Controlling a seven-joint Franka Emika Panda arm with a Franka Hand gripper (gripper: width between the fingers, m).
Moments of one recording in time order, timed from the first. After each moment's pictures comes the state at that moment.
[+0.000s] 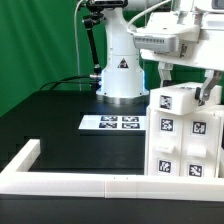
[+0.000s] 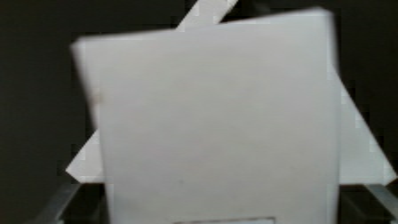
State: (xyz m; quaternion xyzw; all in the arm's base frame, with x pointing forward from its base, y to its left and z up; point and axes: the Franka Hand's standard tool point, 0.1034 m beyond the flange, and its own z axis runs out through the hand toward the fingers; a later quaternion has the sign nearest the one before) arm 0.623 0.075 0.155 0.44 0.89 -0.04 0.09
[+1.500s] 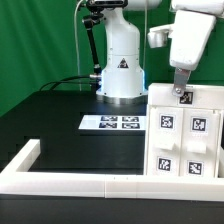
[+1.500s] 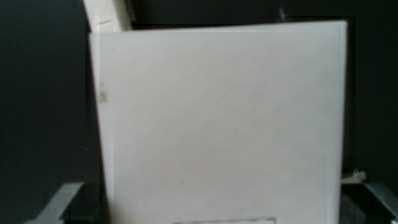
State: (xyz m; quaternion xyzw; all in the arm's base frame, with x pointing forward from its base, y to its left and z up) arm 0.603 0.074 0.154 0.82 0.56 -0.03 0.08
